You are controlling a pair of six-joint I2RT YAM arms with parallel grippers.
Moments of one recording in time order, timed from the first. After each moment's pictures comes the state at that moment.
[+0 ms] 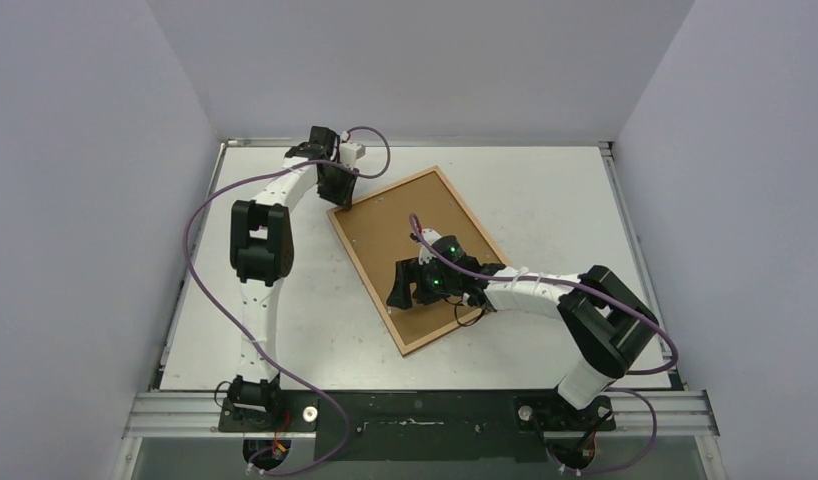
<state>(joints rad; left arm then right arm) -0.19 2.39 2.05 -0.75 0.21 0.20 0.78 1.63 0.82 0.10 -0.29 0.52</state>
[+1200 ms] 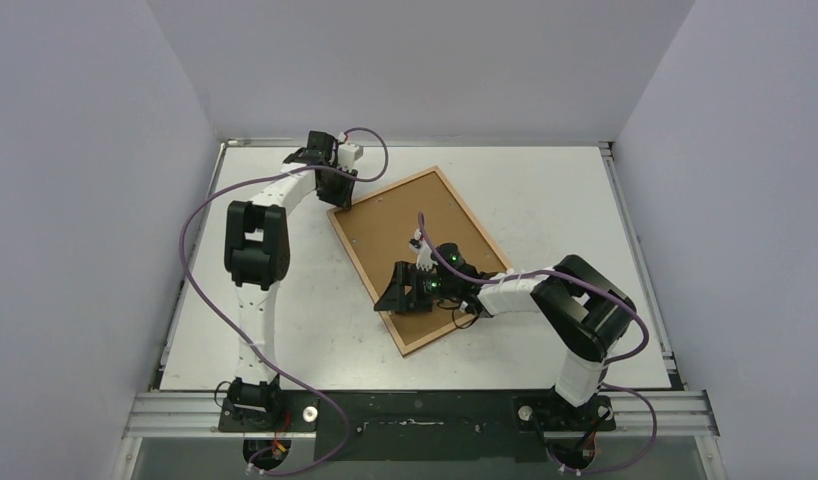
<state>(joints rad) -0.19 2.32 1.91 -0.62 0.20 0.16 0.78 1.76 0.74 0.43 -0.54 0.82</state>
